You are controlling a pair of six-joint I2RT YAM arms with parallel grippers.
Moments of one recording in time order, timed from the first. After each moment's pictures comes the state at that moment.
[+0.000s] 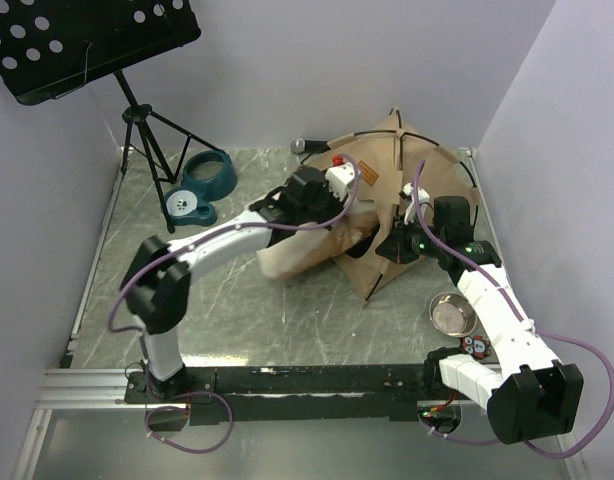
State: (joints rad) left arm -0.79 1.79 1.44 -0.07 0.07 0.06; right arm 0.14 1.03 0.88 -0.55 -0.56 0.02
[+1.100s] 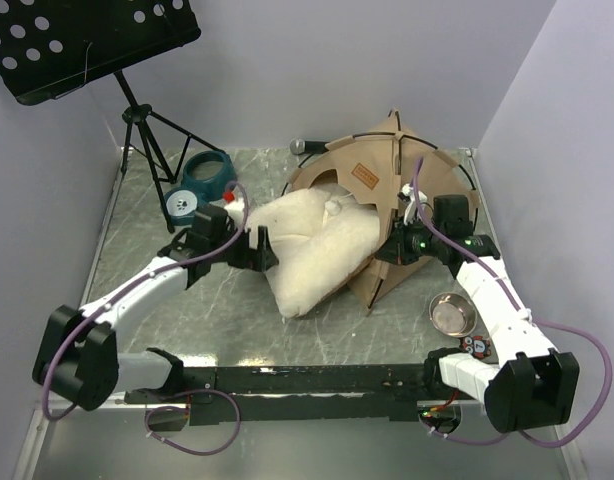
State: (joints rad) left arm -0.44 1.24 0.81 -0.19 0.31 -0.29; right arm 0.11 1.08 0.90 -0.62 -0.64 0.00
